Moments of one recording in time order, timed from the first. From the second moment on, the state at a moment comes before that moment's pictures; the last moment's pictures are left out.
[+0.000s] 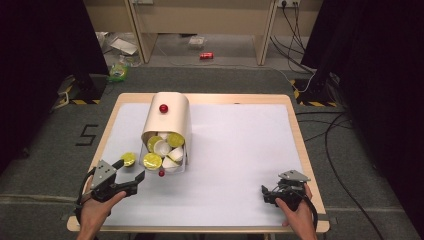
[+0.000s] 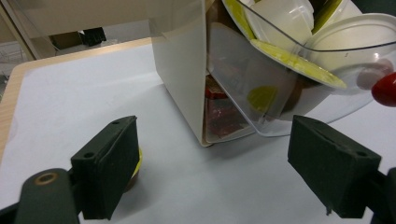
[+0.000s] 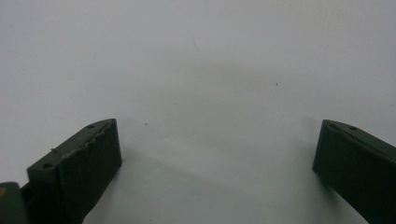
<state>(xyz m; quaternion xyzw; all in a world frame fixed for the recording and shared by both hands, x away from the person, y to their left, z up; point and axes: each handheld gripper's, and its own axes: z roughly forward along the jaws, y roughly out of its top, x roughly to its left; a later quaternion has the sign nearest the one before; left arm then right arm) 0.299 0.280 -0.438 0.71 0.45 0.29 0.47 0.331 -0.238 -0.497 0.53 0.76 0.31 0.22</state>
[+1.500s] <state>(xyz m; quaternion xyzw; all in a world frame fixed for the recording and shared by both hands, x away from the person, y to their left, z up) 0.322 0.269 -0.436 0.70 0.47 0.28 0.47 0.332 -0.238 -0.497 0.53 0.76 0.31 0.22</state>
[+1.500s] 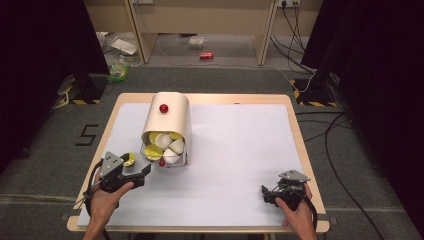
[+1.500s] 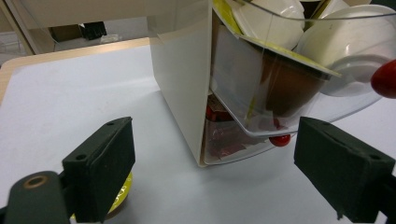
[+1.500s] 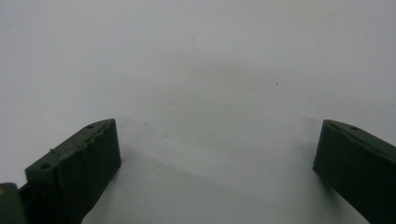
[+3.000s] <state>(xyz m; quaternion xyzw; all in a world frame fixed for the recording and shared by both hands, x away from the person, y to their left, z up) 0.349 0.271 -0.437 0.69 0.47 0.28 0.47 0.332 -0.238 -0.497 0.53 0.76 0.30 0.22</state>
